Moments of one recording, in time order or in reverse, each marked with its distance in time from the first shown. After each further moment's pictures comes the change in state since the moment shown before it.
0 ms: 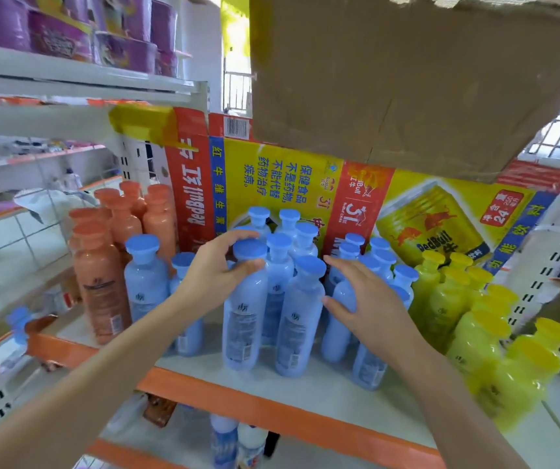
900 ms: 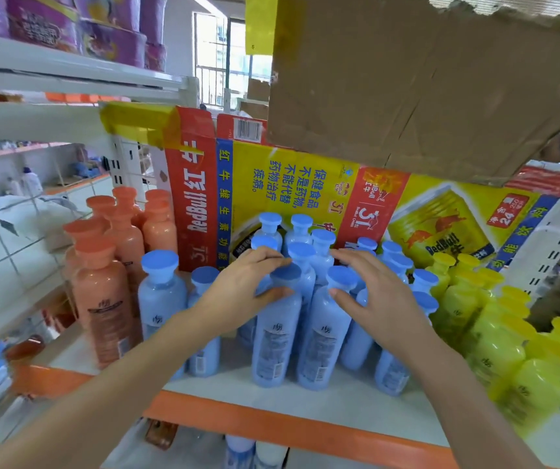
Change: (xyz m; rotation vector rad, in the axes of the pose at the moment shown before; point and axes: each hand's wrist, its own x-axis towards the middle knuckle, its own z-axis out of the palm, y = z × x) left_hand 0.021 -0.040 -0.012 0.367 -0.243 0.378; right_hand 0.029 -0.039 0.015 0.003 0.102 0.033
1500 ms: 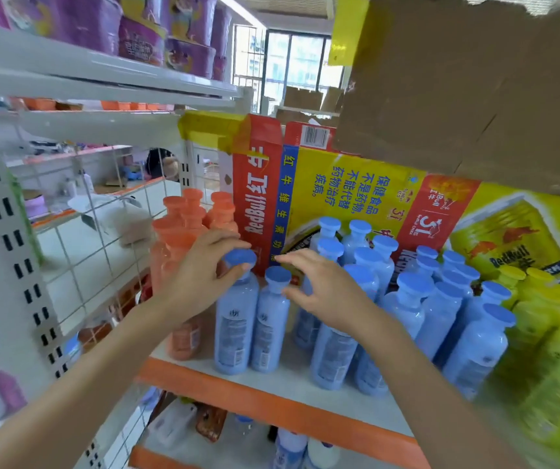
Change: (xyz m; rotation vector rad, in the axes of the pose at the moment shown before) left_hand -0.068 -0.066 -0.098 0.093 0.196 -0.213; right_hand 0.060 -0.101 0.083 0.089 -0.251 -0.195
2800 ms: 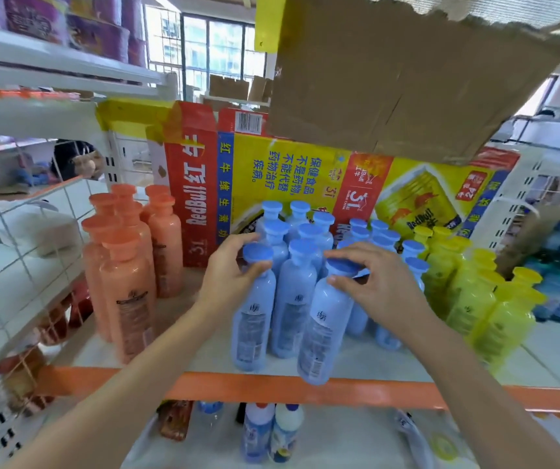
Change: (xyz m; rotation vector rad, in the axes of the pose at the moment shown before) left_hand 0.004 0.054 0.078 -0.561 0.029 -0.118; right_hand -0.103 0.001 -0.056 -0.021 0.331 0.363
